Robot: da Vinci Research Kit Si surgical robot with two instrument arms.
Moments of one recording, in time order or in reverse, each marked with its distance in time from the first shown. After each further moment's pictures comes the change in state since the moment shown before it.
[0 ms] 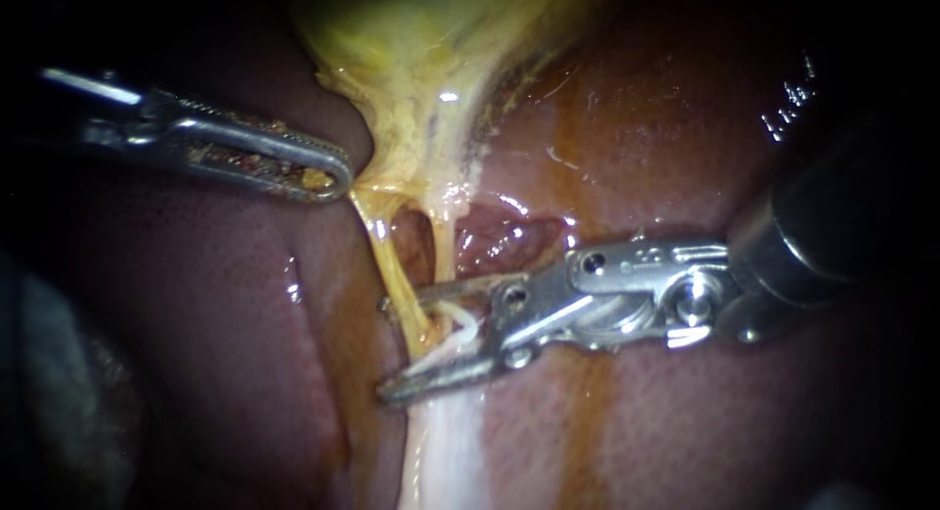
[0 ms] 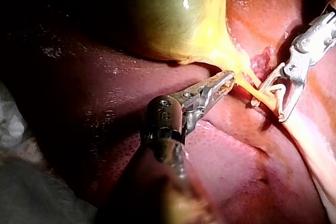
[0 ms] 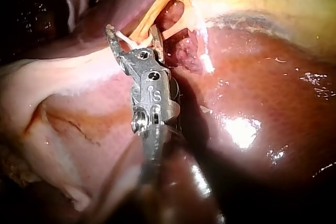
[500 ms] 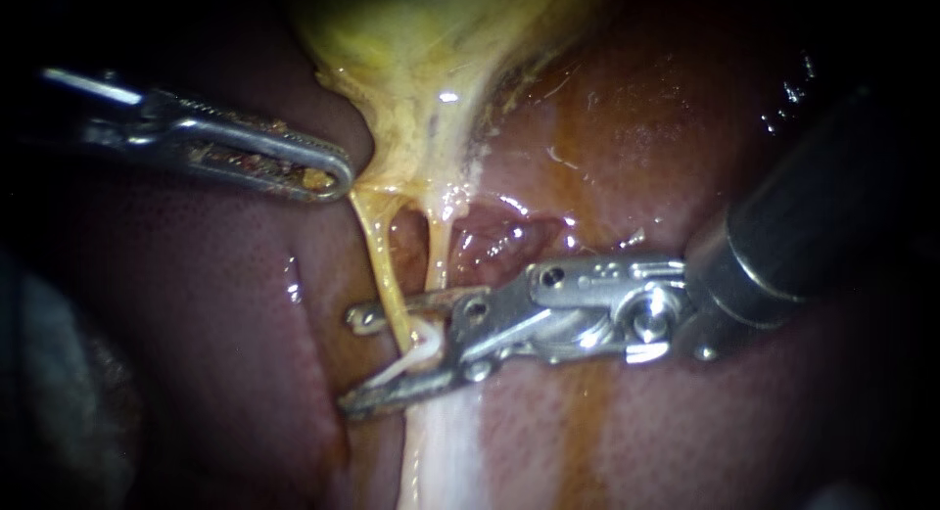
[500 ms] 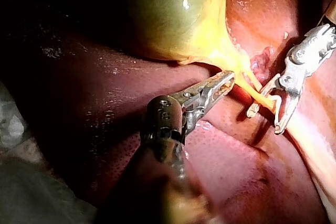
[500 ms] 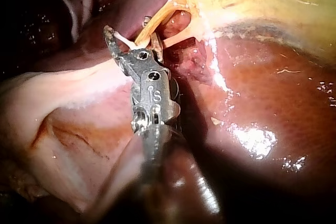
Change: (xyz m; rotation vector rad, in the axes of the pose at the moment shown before) right arm 0.001 -0.001 0.002 0.028 0.016 0.027; left arm 0.000 0.000 0.000 0.000 0.000 0.000
